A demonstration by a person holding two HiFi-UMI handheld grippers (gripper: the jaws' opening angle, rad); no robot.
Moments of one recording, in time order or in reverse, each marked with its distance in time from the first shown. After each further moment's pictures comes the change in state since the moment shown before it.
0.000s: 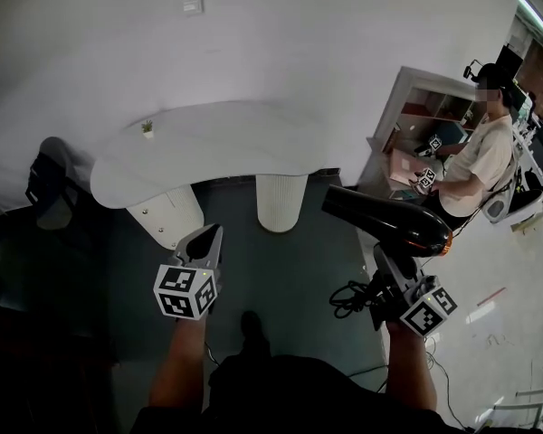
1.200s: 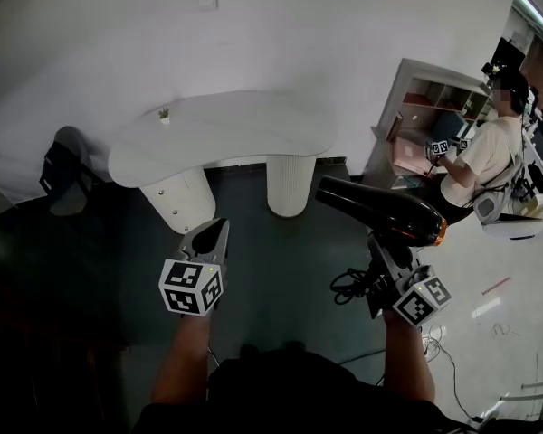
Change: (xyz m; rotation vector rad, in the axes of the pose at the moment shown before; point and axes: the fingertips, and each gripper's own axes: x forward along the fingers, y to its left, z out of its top) left arm -0.104 -0.032 0.001 0.034 -0.010 -0.001; right arm -0.047 0.078 -0.018 -0.069 0.007 -0.008
